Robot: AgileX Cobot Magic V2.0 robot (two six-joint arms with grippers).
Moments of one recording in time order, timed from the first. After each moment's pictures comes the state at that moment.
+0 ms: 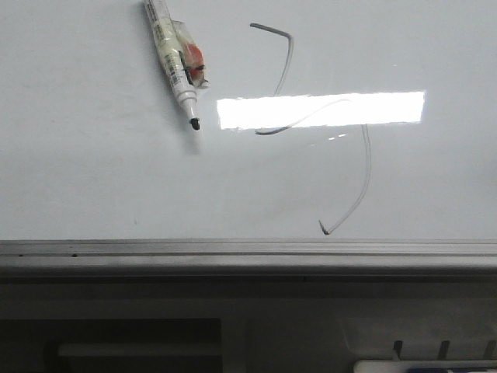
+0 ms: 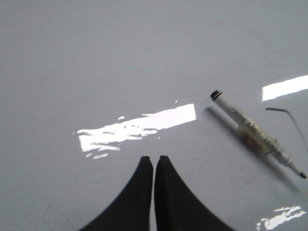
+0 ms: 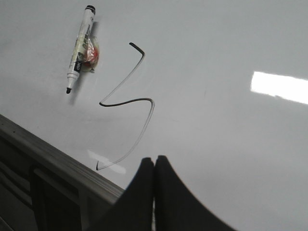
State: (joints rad) left arm -0.58 0.20 -0.08 -0.56 -0.26 0.71; right arm 0.40 0.05 -0.10 0.76 0.21 -0.88
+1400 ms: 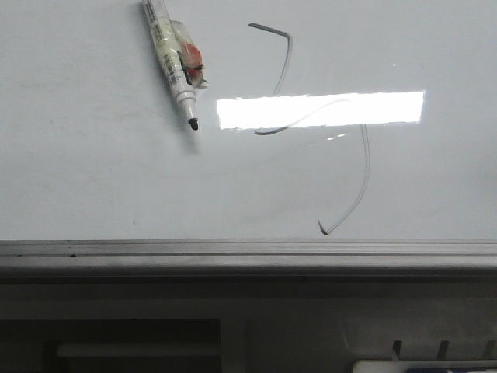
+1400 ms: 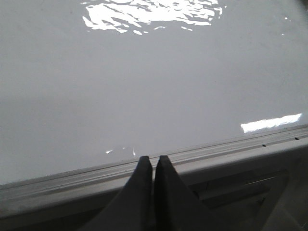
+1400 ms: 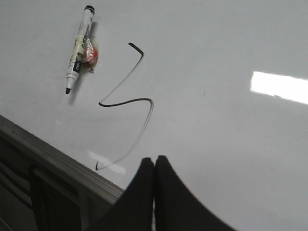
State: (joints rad) left arm -0.33 0.00 0.00 -0.02 0.34 -0.02; right arm 0.40 0.05 -0.10 0.76 0.21 -0.88
